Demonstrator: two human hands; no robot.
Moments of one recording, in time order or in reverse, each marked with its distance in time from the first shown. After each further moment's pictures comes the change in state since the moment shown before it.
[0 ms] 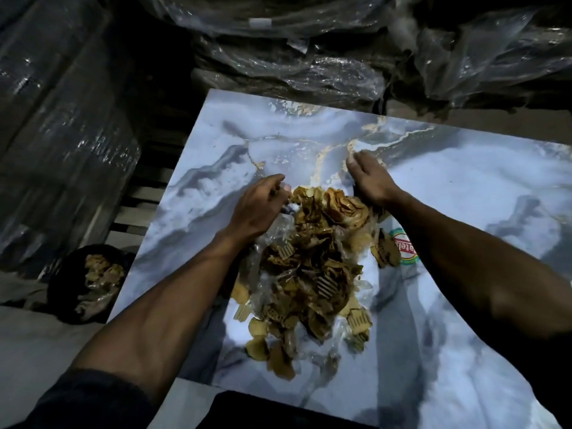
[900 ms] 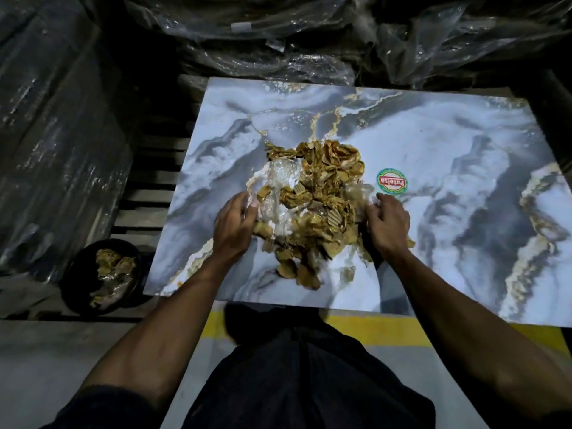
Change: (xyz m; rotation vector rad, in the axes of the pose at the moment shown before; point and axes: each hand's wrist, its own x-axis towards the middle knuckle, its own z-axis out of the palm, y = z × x) left_hand -0.151 -0.073 -0.020 -0.040 0.166 -0.052; right_hand -0.228 0.002 0.097 0.027 0.495 0.275
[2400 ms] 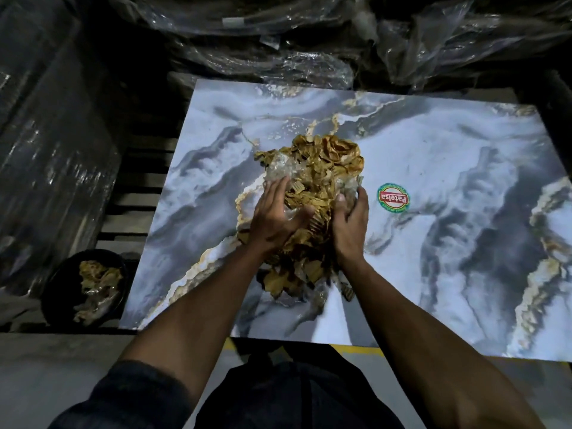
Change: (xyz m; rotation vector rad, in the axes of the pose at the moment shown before) left_hand 0.048 0.061 0.063 0.056 -0.260 0.155; right_hand 0.020 -0.062 0.056 0.493 0.091 0.125
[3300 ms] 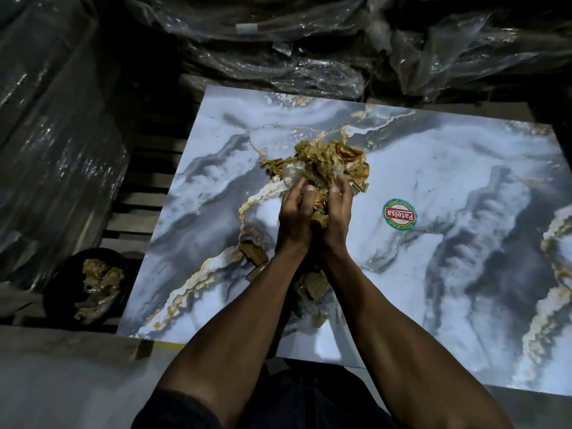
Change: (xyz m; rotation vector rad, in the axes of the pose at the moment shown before) left_hand 0.018 0.057 0.023 -0.754 0.303 -0.258; right_hand 0.007 -0.051 0.033 0.590 -0.092 0.013
